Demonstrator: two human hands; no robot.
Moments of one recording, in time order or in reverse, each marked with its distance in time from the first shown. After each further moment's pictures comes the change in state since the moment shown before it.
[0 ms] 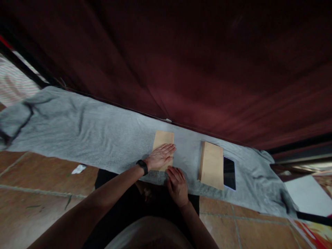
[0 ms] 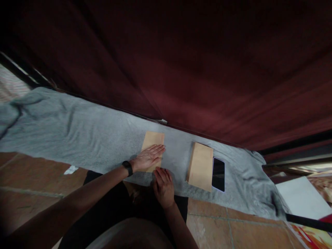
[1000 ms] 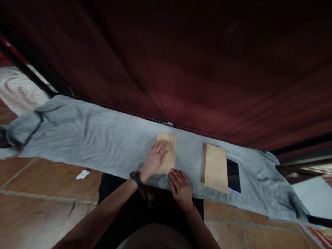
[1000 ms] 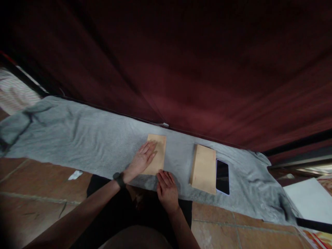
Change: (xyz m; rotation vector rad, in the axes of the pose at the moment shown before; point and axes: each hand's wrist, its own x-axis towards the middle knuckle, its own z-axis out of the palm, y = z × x) left_hand -0.030 0.011 -0.028 -0.028 0.359 -0.371; right_hand 0.000 -0.004 -0.001 -0.046 -0.016 0.017
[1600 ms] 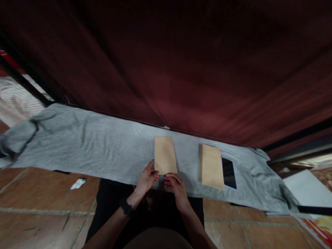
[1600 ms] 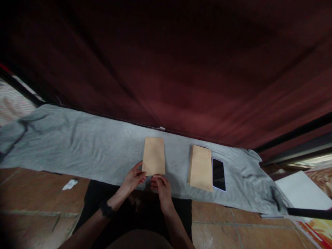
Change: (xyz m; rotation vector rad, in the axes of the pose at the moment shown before) left_hand -0.063 0.022 -0.002 -1.147 -0.133 -0.776; right_hand 0.020 -0.030 0.013 1.108 0.094 0.841
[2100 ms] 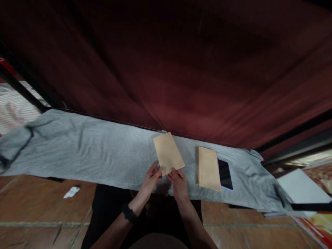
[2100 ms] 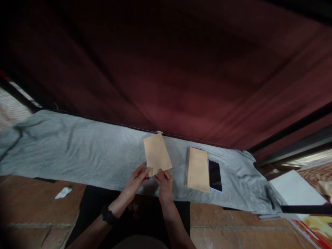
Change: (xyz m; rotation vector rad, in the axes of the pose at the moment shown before) left_hand -0.010 0.018 0.026 -0.095 0.066 0.050; right_hand 0.024 -0.027 0.008 0.155 0.162 -0.183
